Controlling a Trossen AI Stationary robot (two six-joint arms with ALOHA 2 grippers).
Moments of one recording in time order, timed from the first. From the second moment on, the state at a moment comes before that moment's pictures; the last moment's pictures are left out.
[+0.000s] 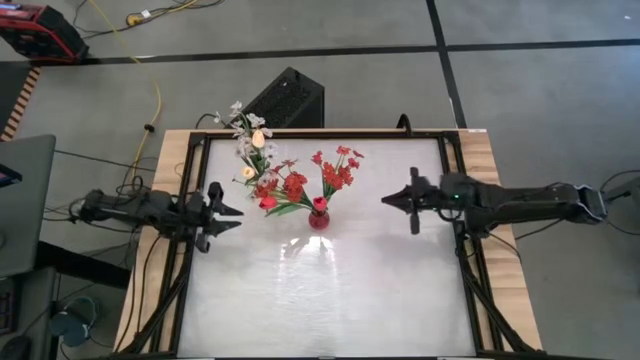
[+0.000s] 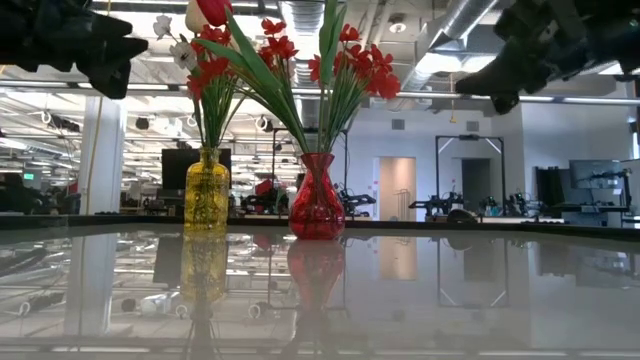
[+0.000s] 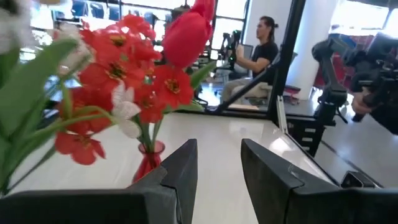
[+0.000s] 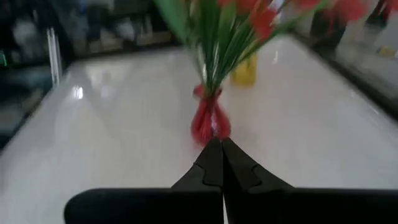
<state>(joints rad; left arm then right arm) -0.19 0.03 0.16 -0.05 -0.14 -0.12 -0.10 0.68 0.40 0.00 -0.02 0.11</state>
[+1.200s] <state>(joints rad) -0.18 0.01 0.01 0.08 -0.06 -0.27 -0.10 0.18 0.01 0.18 0.00 0.13</state>
